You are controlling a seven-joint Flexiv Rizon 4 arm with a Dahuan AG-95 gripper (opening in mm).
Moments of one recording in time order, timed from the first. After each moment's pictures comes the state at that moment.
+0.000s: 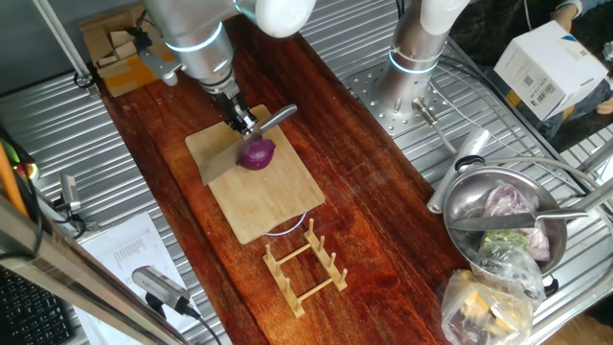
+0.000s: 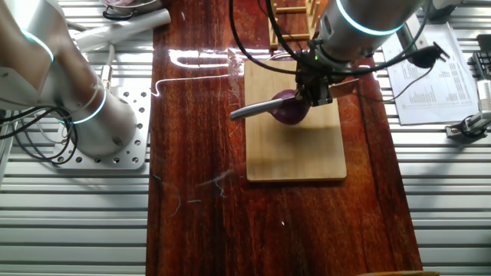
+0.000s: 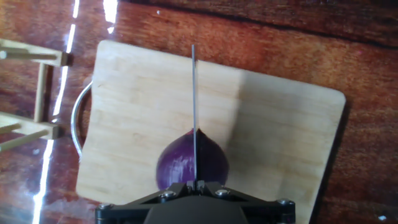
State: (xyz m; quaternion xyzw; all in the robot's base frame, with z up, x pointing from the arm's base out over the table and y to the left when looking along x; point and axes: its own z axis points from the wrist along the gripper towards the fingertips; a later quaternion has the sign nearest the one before) arm 0.472 0.015 0.159 0.13 -0.99 -0.06 0.07
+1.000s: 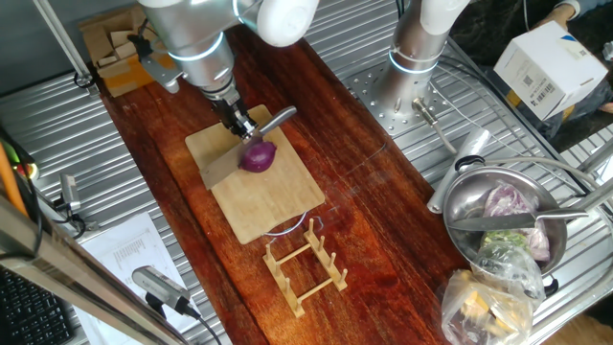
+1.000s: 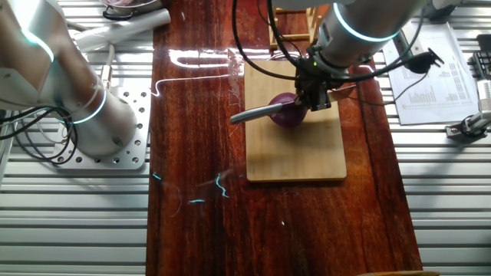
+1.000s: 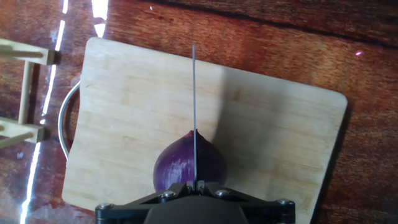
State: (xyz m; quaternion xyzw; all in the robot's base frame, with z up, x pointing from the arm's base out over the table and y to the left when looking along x) arm 0.475 0.011 0.130 0.14 -0.99 -0.05 0.07
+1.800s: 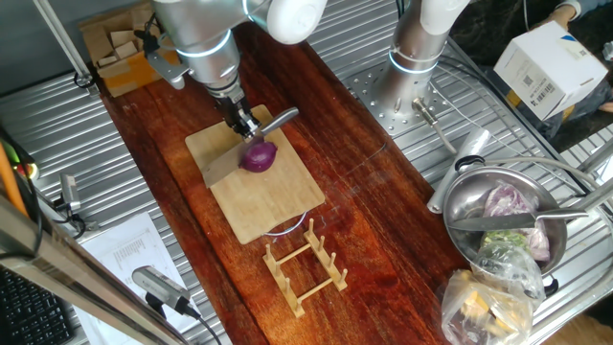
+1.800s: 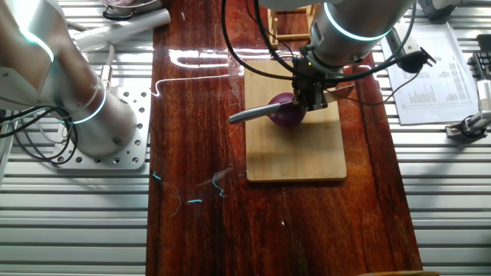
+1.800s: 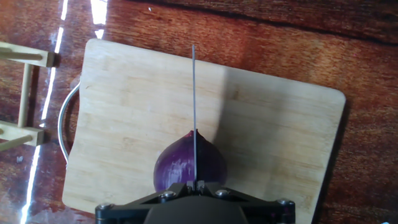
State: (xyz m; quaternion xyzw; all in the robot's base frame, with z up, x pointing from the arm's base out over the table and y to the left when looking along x) arm 0.472 0.012 0.131 0.13 -0.99 -0.05 0.06
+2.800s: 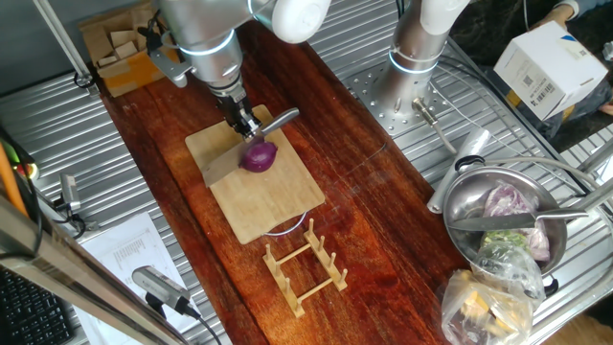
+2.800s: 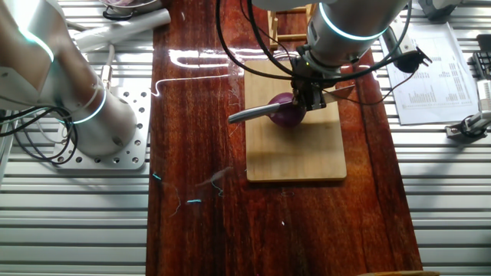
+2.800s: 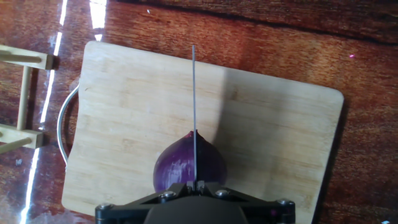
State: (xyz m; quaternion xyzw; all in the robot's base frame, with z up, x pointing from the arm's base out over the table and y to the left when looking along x) arm 0.472 0.012 0.131 0.12 -0.99 -0.05 0.05
